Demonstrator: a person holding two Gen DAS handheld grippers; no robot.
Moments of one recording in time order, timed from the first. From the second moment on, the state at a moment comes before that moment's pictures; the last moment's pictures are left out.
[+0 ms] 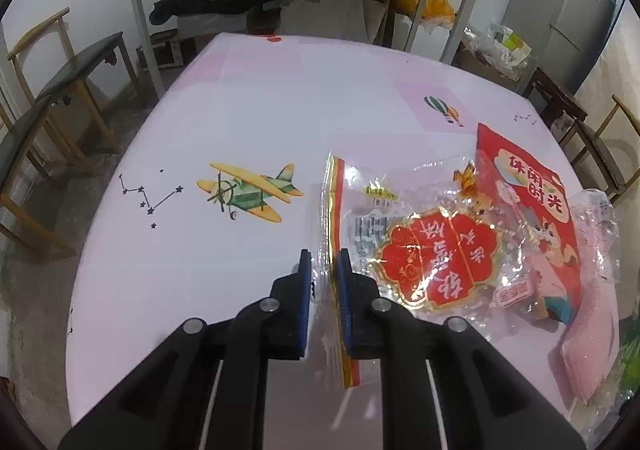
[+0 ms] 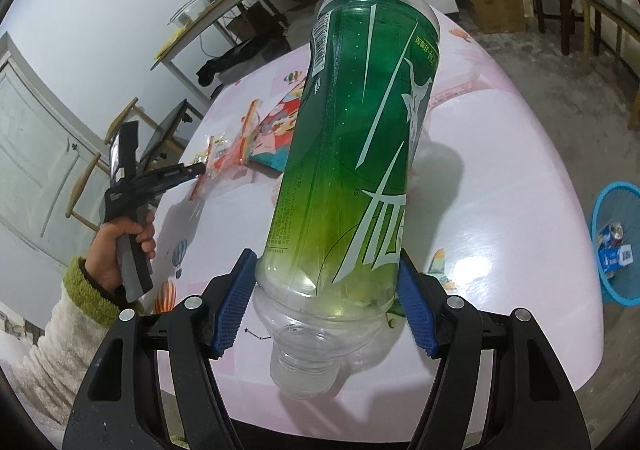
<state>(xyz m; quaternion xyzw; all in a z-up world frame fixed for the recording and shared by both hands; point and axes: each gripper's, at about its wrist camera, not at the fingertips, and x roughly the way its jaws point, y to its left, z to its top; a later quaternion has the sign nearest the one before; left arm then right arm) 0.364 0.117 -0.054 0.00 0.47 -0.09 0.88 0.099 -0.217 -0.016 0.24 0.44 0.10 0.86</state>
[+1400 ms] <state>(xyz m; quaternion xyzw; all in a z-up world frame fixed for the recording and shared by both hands) 0.196 -0.008 0.105 0.01 0.31 -0.32 0.90 0.012 -0.310 0.000 0.30 0.36 0.02 0.88</state>
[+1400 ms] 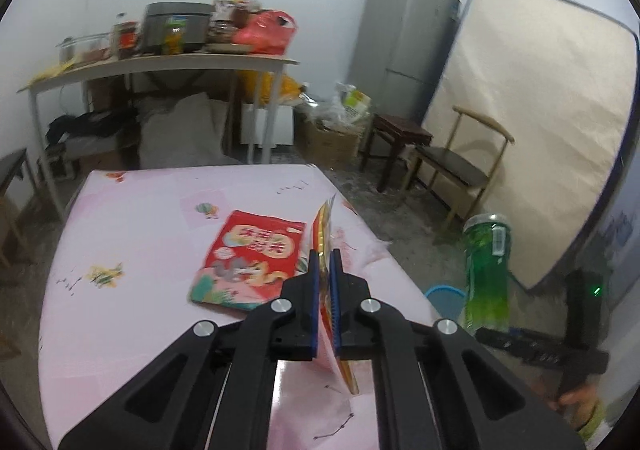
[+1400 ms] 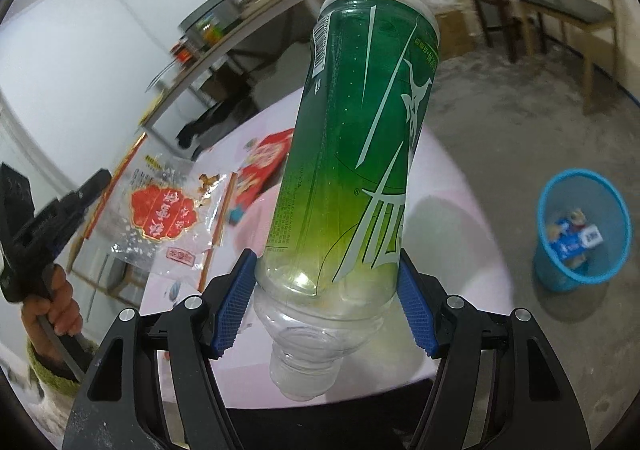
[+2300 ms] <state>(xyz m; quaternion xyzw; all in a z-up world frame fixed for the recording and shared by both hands) 0.161 -0.336 0.040 0.10 0.42 -0.52 0.74 -0.154 -0.497 -0.107 0.47 0.32 -0.25 0.78</state>
